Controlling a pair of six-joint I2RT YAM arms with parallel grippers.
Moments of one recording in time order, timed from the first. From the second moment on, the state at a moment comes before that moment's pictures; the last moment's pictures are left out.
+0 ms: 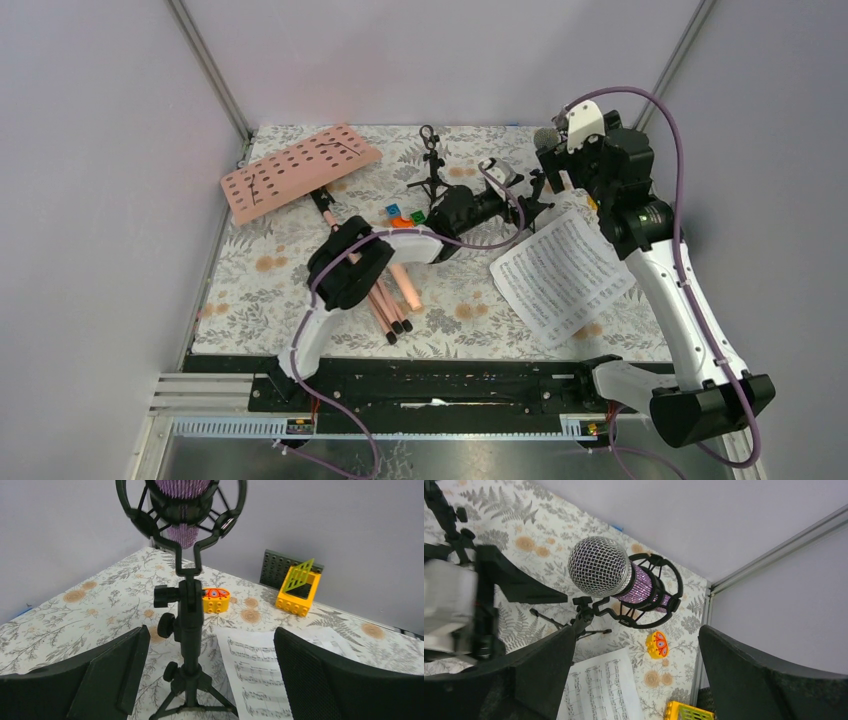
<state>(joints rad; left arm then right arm) -0.83 2.20 1.42 0.98 0.27 -0.13 0.24 1.16 1.29 -0.43 0.08 -0.43</state>
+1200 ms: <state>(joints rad) -0.84 2.22 1.26 1.08 0.26 -0.13 0.24 0.73 1.05 -0.38 -0.18 -0.39</state>
